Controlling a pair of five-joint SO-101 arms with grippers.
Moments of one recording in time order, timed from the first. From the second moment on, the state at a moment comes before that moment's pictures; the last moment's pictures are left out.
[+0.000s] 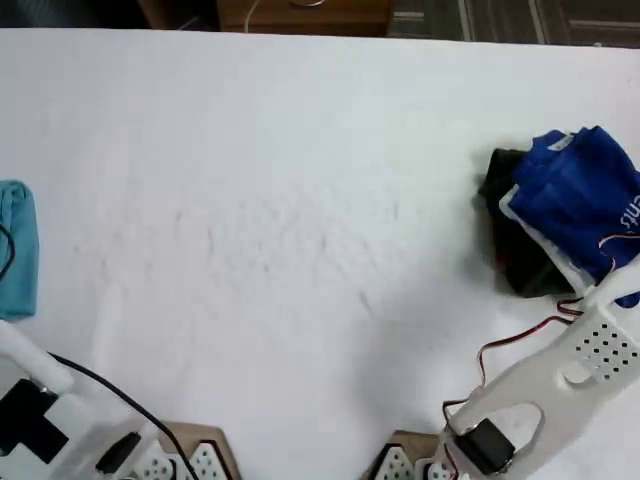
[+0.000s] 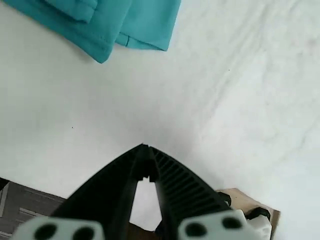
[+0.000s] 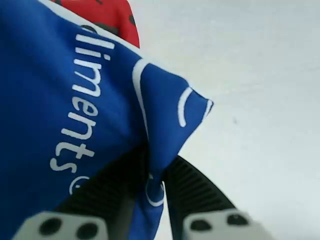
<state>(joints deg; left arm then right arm) -60.7 -6.1 0.7 101.0 -26.5 46.1 51.2 -66.2 84.0 31.4</state>
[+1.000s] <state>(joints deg) -68.2 -6.2 0.8 81.5 -30.6 49.5 35.0 -82.8 100.2 30.8</state>
